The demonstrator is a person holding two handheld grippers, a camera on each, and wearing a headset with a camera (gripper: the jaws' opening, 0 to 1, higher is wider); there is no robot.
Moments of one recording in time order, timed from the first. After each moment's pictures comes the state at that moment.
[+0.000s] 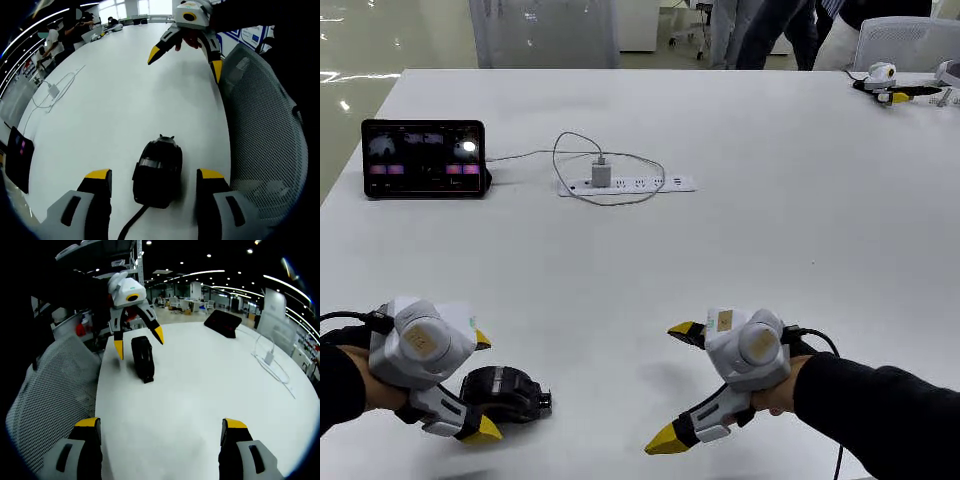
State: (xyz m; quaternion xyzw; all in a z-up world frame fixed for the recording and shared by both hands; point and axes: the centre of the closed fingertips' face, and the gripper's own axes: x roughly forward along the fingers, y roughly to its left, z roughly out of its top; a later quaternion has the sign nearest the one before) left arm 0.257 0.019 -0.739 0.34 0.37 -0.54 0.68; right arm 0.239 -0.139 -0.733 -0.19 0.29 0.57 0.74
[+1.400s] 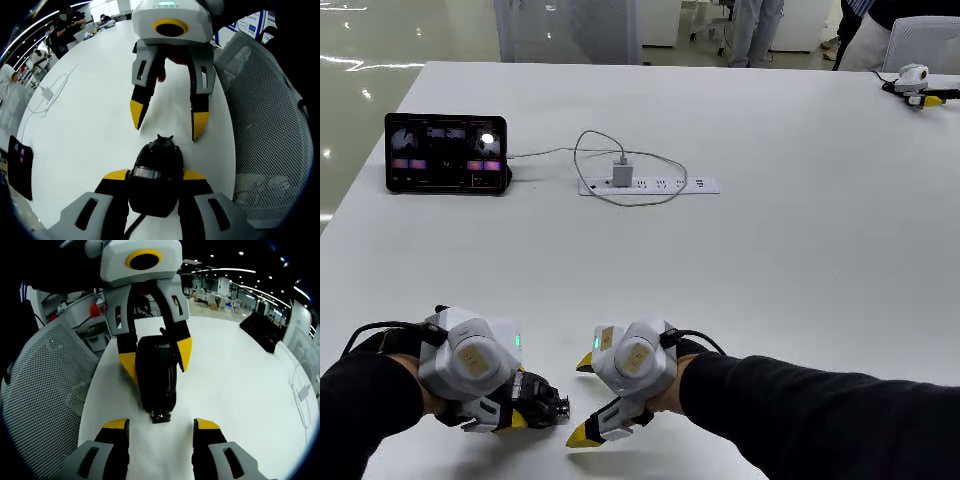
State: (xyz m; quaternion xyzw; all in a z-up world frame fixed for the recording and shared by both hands) left arm 0.254 0.010 -0.750 0.37 0.37 -0.53 0.66; right arm 0.243 -0.025 -0.775 -0.26 0.30 0.63 0.66
